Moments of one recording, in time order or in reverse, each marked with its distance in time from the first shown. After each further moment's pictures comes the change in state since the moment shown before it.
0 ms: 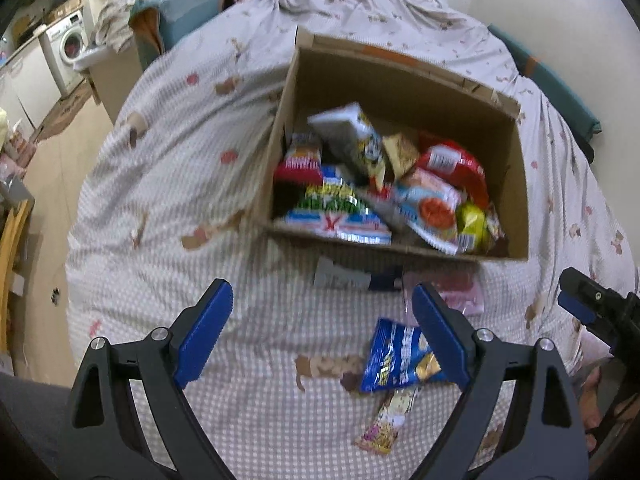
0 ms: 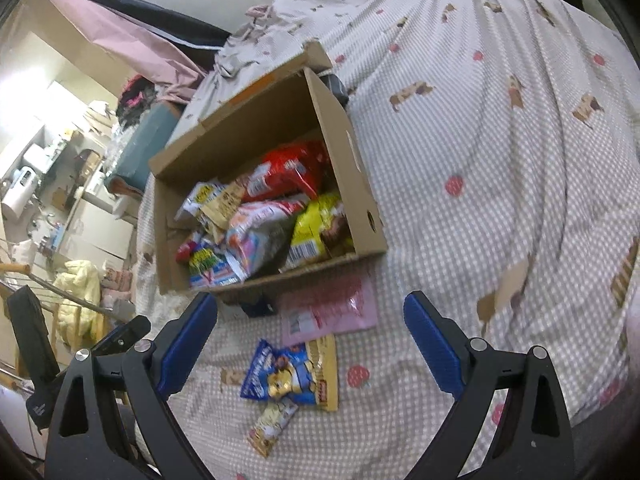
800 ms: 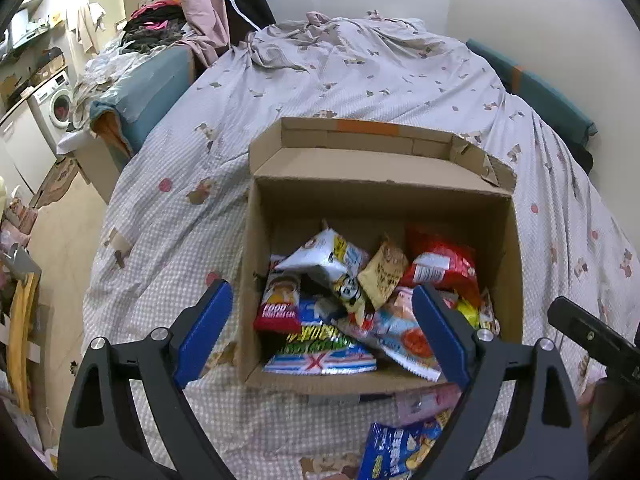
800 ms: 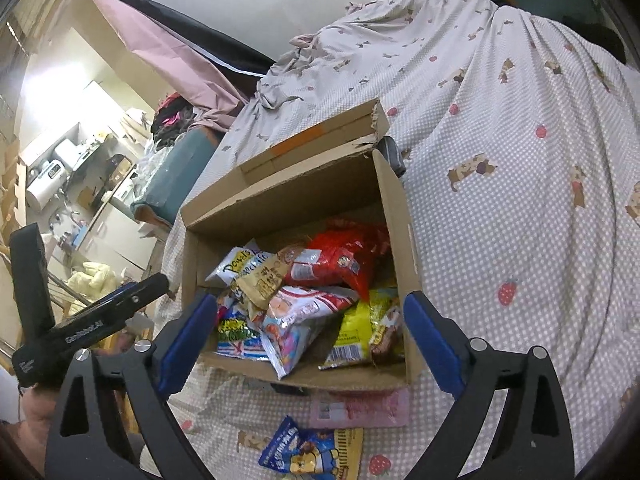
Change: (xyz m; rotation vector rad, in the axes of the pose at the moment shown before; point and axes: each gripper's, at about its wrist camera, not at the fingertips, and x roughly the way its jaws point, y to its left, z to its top) left arm -0.004 -0.037 0.100 0.134 -0.149 0.038; right arm 0.016 0.030 0.063 -0.108 -0.129 0.111
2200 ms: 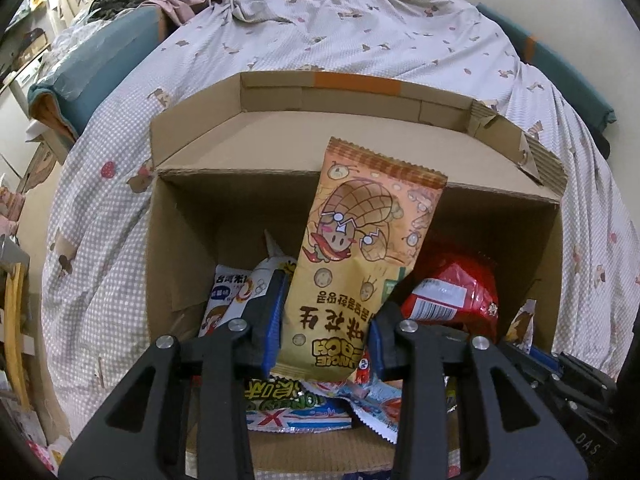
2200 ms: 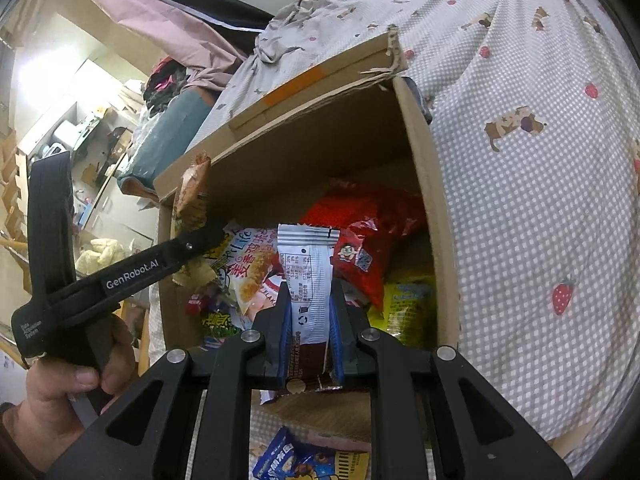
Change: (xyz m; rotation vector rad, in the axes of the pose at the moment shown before) left arm 0.102 -0.027 0.034 -0.012 0.161 -0.016; right arm 0.080 -0.011 0.013 0.022 0.170 0.060
